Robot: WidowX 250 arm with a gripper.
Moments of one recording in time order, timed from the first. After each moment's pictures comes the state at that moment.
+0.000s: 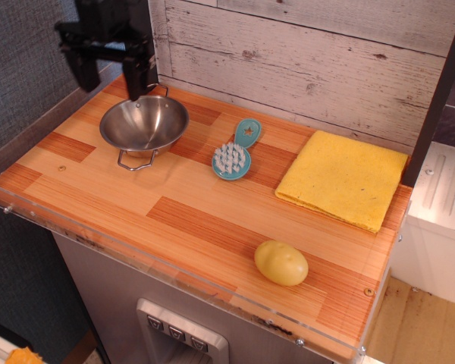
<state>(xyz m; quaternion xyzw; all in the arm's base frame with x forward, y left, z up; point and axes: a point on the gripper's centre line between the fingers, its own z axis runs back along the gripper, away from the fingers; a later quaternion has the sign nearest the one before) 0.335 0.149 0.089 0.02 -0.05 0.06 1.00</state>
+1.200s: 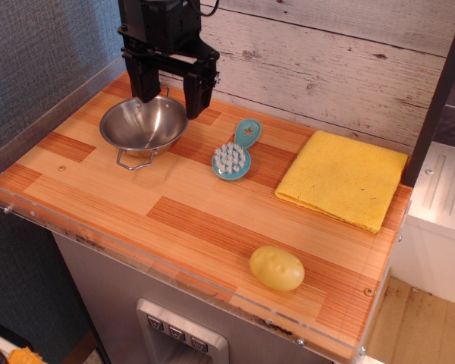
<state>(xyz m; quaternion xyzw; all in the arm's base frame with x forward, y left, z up) 0.326 0.076 0.094 0.02 -0.05 -0.02 1.00</state>
